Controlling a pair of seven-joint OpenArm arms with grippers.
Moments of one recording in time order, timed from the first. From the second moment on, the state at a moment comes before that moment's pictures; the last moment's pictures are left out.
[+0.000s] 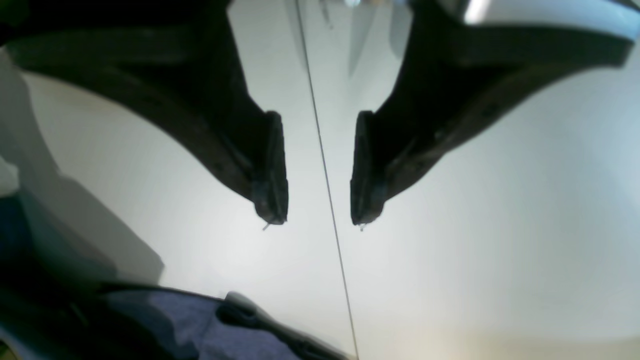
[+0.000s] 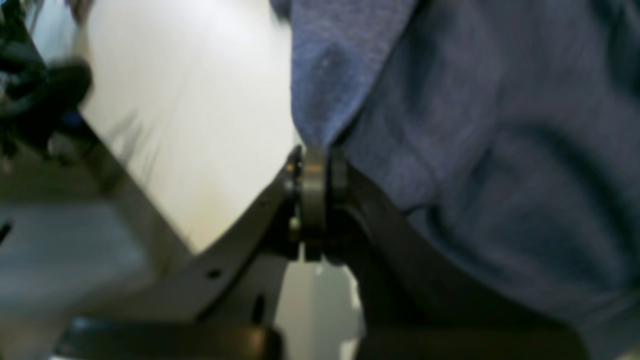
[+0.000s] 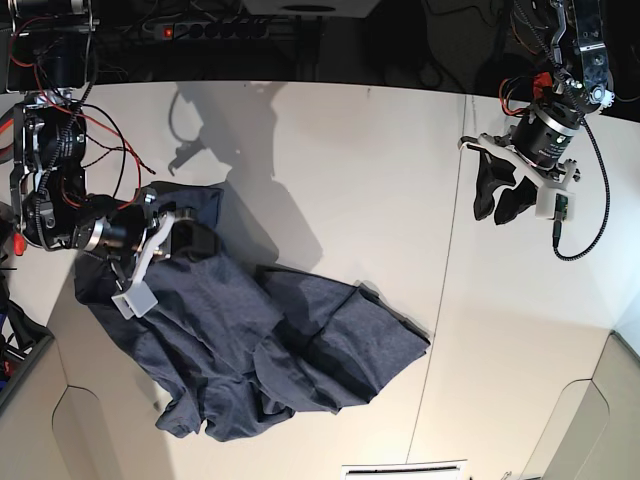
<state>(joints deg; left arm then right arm) 22.8 -9.0 -18.7 96.1 -18.0 -29.9 15.9 4.8 16.6 2.4 84.5 54.4 30.7 -71.0</state>
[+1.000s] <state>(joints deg) -6.8 -13.1 -5.8 66.8 -31.2 -25.5 35.6 -3.7 28.9 2.2 84.9 68.2 32.1 -80.9</state>
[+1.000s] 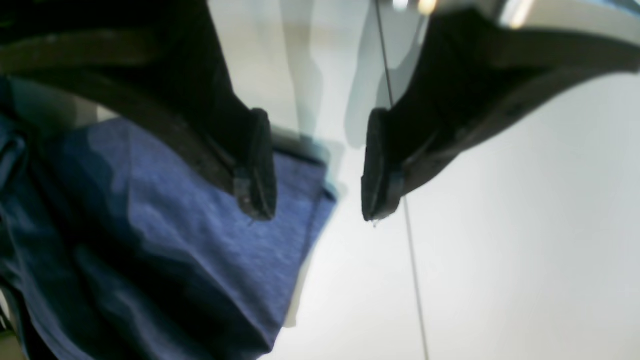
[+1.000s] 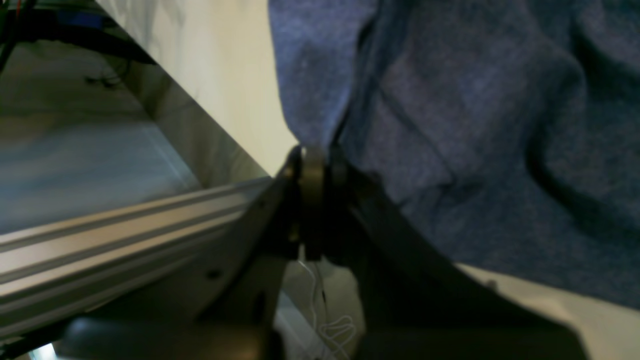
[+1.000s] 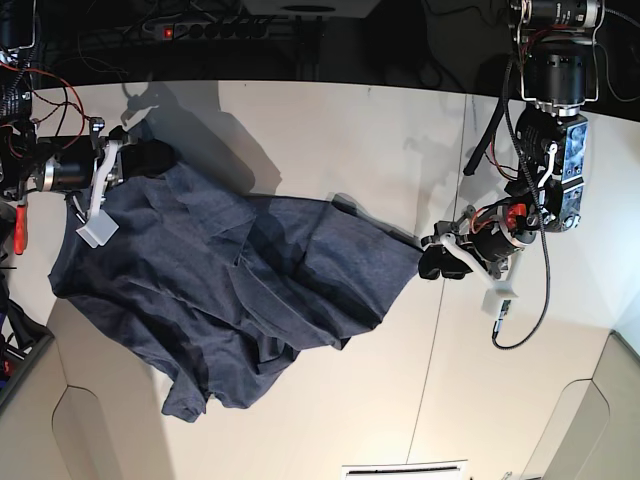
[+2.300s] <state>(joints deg) -31.4 -28.5 -5.7 57.6 -49.2 -34.1 45.2 -5.0 27.7 2.6 84.9 79.6 33.2 -85.0</state>
